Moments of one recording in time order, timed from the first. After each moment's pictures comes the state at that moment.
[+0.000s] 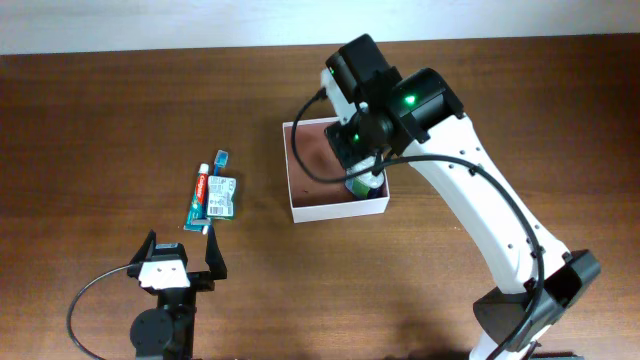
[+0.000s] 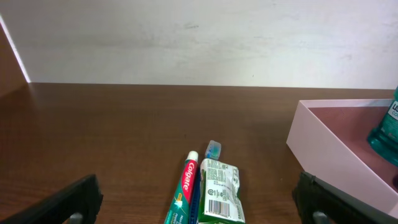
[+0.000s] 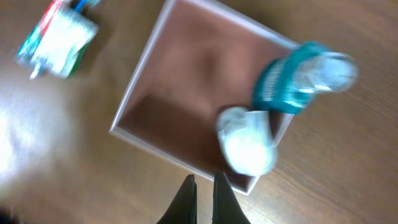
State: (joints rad) left arm 0.01 0.01 0.02 -0.09 -0.03 -0.02; right arm 0.55 1.86 2.04 -1.36 -0.05 -0.03
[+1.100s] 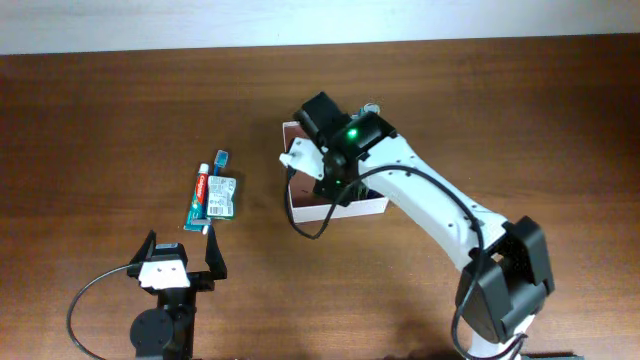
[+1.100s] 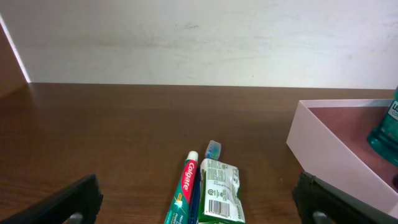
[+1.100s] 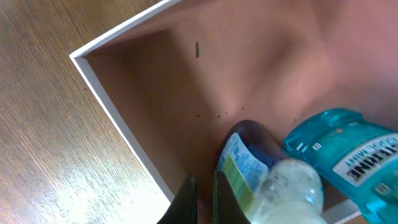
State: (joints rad) left arm 0.01 0.01 0.02 -0.09 -0.03 -0.02; right arm 0.63 1.94 1.70 -1.10 0.02 -0.56
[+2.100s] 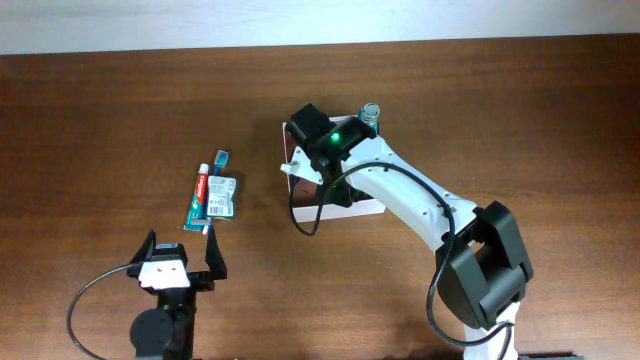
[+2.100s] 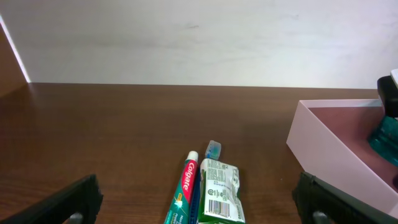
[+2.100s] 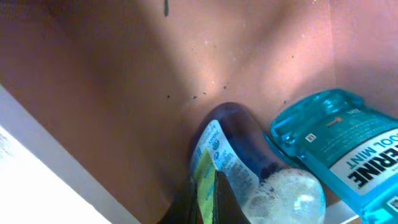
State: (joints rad) left arm 0.01 0.01 0.02 -0.09 -0.03 -0.02; right arm 0.65 2.03 1.70 -1.09 0.20 -0.60
